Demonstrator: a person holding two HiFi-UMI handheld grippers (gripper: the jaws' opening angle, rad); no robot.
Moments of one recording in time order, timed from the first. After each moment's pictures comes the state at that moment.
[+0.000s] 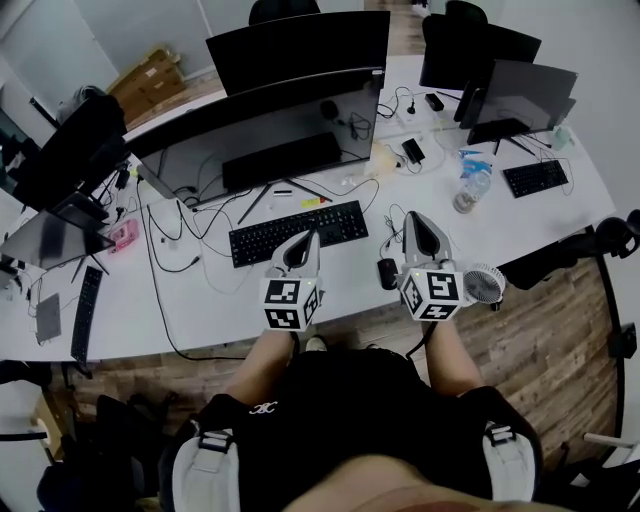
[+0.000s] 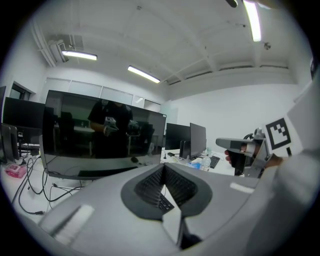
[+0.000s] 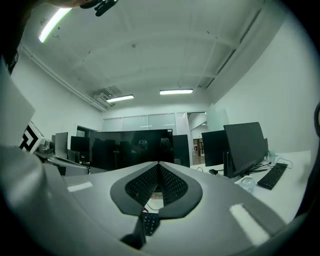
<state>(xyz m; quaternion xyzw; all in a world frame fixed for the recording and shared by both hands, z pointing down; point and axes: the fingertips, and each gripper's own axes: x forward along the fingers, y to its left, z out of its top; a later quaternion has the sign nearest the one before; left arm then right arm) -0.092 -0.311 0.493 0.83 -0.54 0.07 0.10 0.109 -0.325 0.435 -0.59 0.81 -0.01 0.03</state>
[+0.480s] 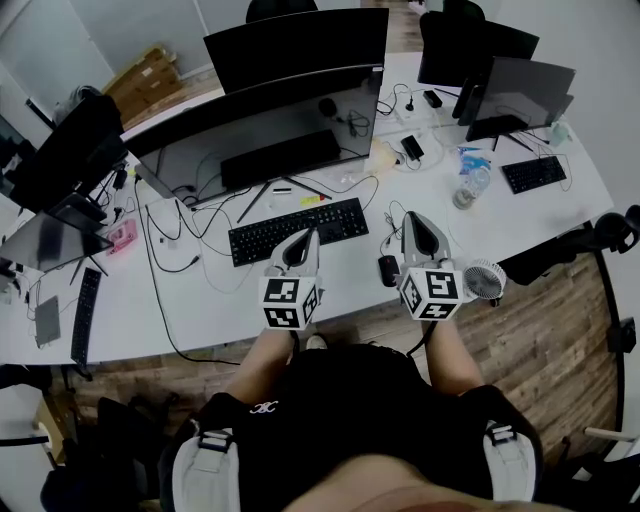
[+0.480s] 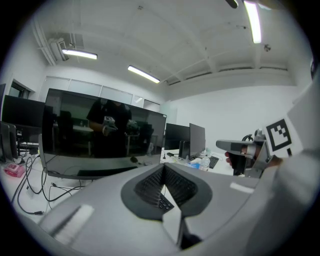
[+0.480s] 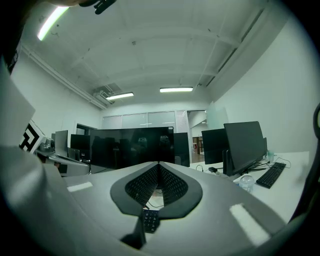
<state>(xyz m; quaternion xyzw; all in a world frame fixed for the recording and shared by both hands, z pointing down) -0.096 -0.311 0.493 0.84 -0.53 0.06 0.10 0.103 -0.321 0.441 -0.59 0.80 -0.02 0.01</state>
